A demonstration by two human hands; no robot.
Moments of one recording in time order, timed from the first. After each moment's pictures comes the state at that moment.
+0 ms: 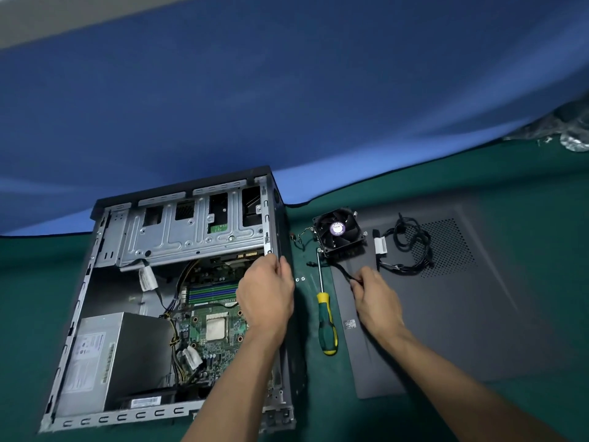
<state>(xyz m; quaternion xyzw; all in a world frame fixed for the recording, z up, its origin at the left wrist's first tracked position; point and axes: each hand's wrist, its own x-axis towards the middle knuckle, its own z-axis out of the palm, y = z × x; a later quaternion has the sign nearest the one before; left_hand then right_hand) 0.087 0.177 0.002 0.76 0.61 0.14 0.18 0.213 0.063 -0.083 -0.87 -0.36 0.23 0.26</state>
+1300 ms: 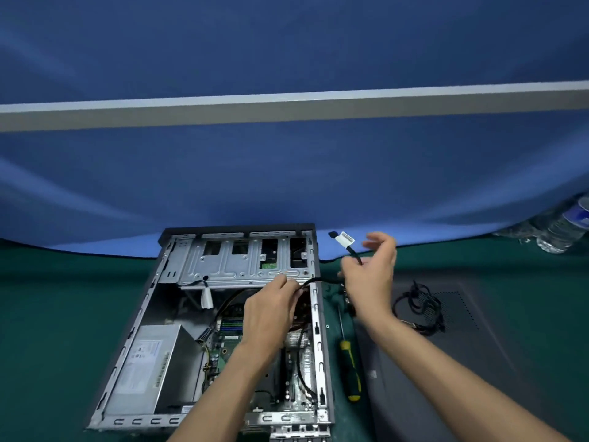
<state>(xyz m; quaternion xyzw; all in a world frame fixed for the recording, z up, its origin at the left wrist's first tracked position) 0.008 0.213 0.057 0.89 0.35 0.26 0.08 0.152 0.150 0.099 -0.75 -0.23 0.14 0.60</state>
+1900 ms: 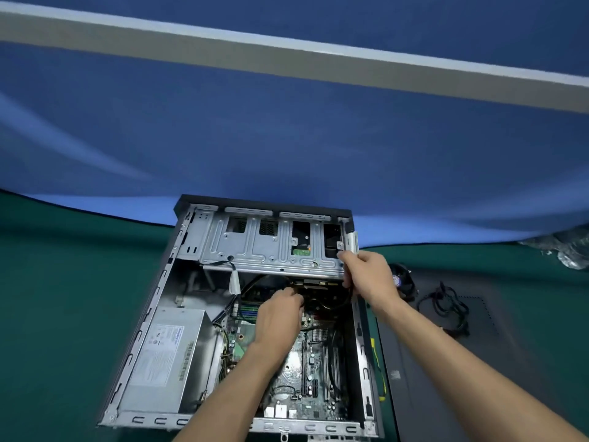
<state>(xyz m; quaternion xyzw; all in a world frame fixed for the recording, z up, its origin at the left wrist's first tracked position) -0.029 0.254 -0.027 0.88 0.42 0.07 0.20 0.123 0.213 0.063 -0.82 -0.25 0.33 0.40</state>
